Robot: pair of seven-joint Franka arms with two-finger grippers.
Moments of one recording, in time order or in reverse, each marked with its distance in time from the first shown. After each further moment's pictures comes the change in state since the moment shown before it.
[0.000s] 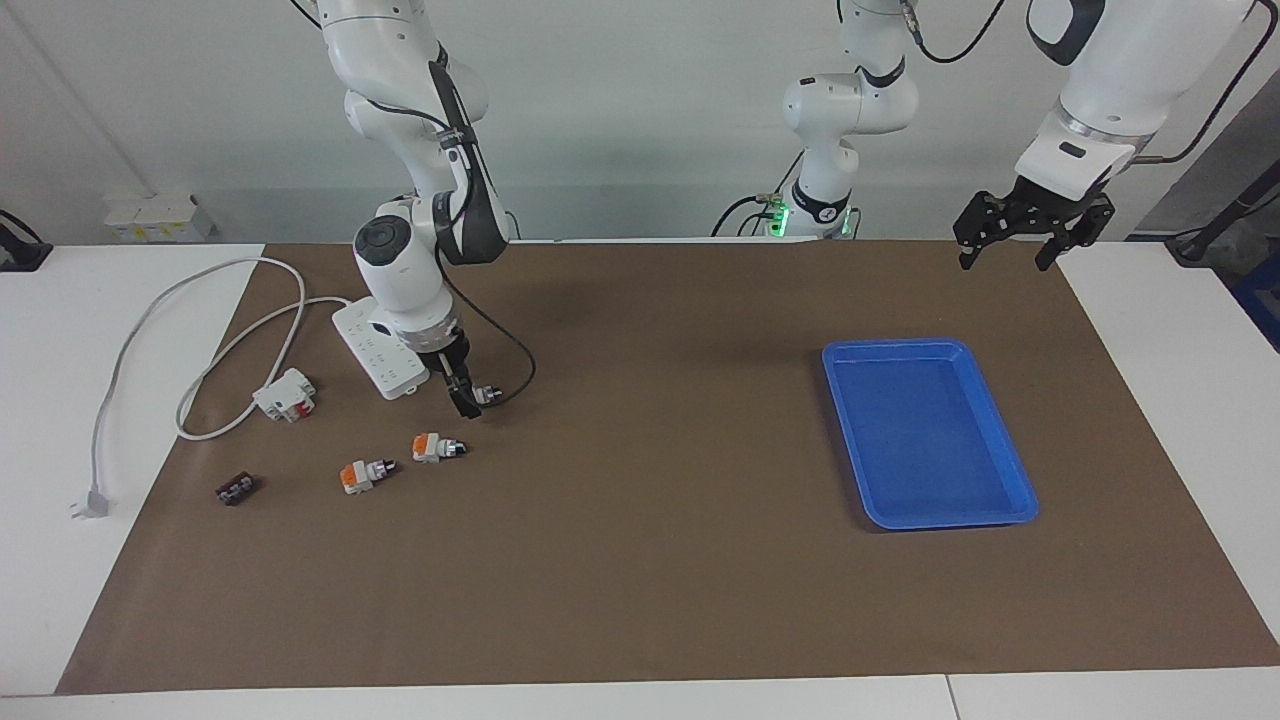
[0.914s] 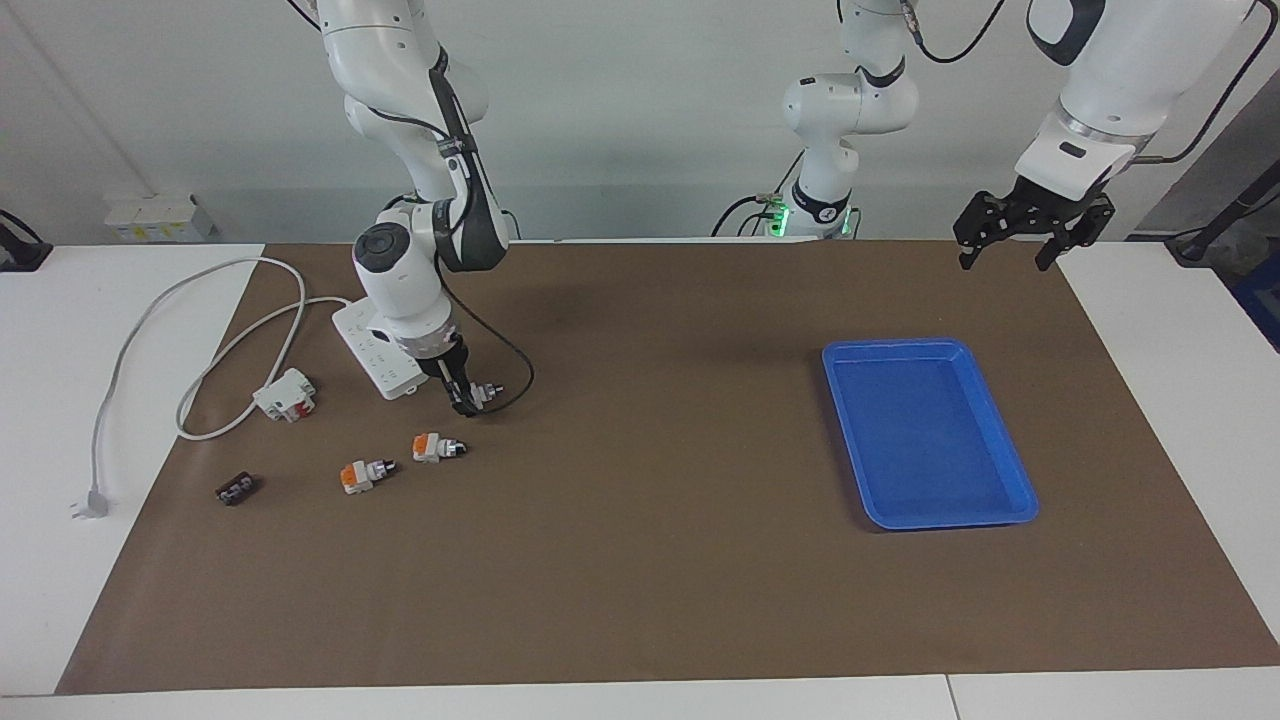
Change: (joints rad) left arm 0.000 0.000 0.000 0.000 0.000 0.000 0.000; right arm -0.010 0.020 0.010 0.046 0.043 -0.024 -0.028
